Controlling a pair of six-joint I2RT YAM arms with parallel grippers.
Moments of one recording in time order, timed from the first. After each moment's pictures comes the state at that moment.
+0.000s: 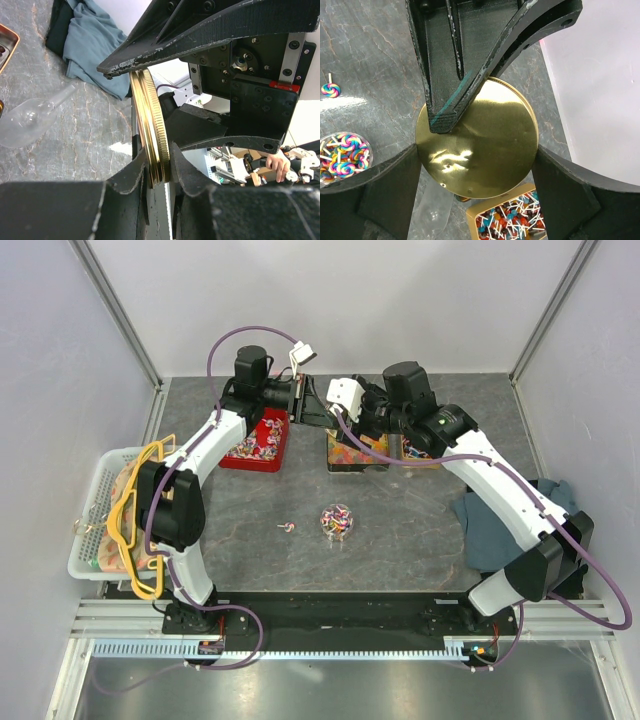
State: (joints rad) left arm -0.34 1.85 1.55 0.11 1.42 -0.67; right arm 0.59 1.53 1.59 -0.58 -0.34 -0.72
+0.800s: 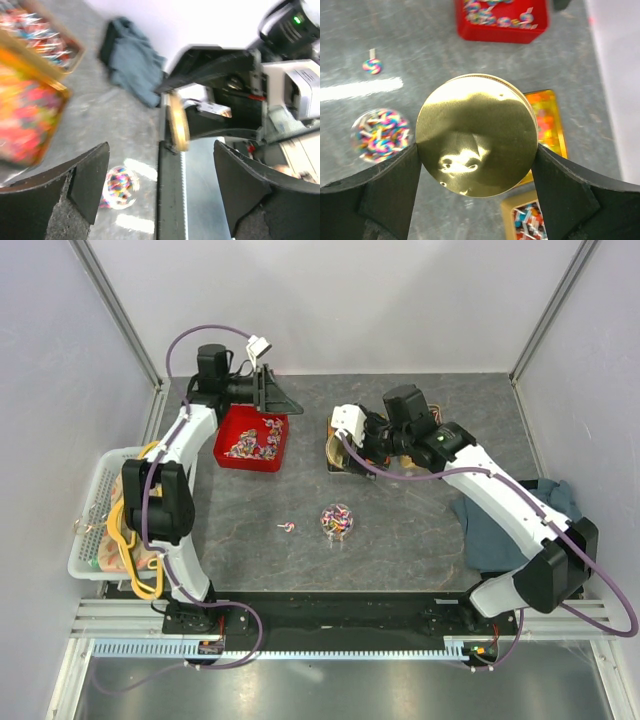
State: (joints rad) left arm -0.14 1.87 1.56 0.05 1.43 -0.59; right arm 0.59 1.46 1.41 -0.57 -0.41 -0.70
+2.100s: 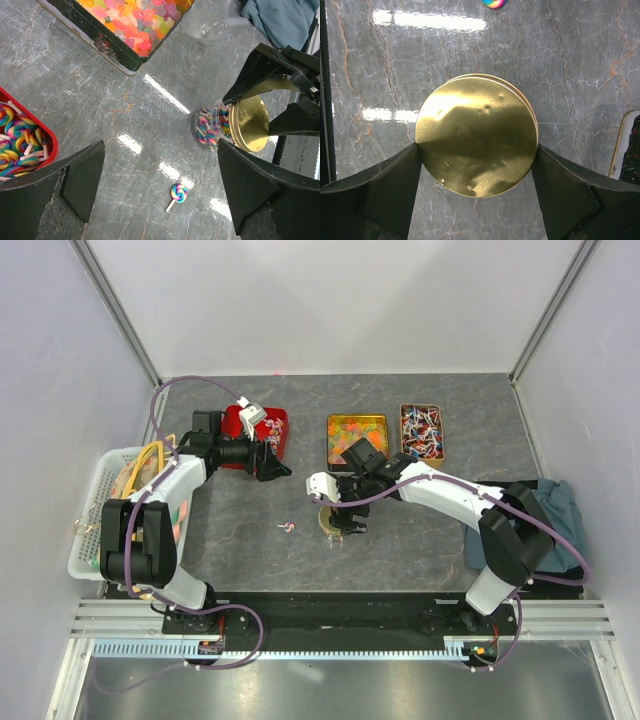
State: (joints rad) left arm -0.09 1.54 0.99 -0.20 0.97 0.20; right arm 0.74 1.66 1.16 -0.60 -0.49 -0.80
